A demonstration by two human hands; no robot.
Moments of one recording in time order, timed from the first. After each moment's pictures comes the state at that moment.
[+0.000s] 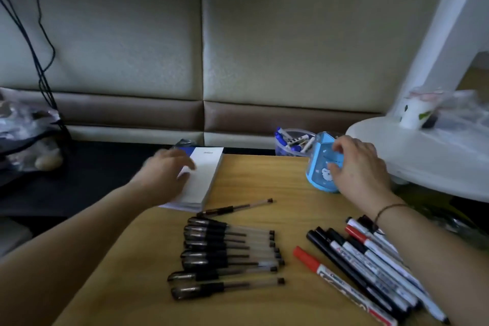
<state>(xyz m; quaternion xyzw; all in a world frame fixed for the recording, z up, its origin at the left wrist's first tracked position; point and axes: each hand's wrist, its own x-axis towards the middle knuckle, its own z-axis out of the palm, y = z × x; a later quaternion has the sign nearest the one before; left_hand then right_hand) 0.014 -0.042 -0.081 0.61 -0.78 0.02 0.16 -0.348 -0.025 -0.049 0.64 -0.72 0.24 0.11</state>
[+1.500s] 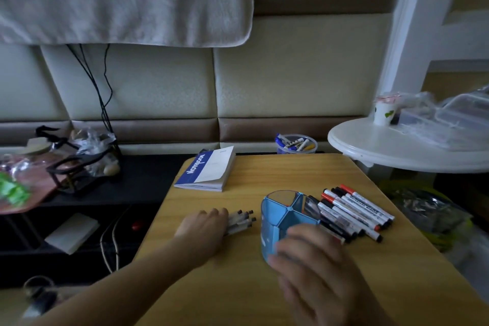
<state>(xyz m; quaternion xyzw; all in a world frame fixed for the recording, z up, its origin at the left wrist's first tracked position) -0.045 0.151 -0.081 0.57 -0.82 0.05 -0.03 -0.275 0.265 -0.061 0.84 -0.28 0.41 0.22</state>
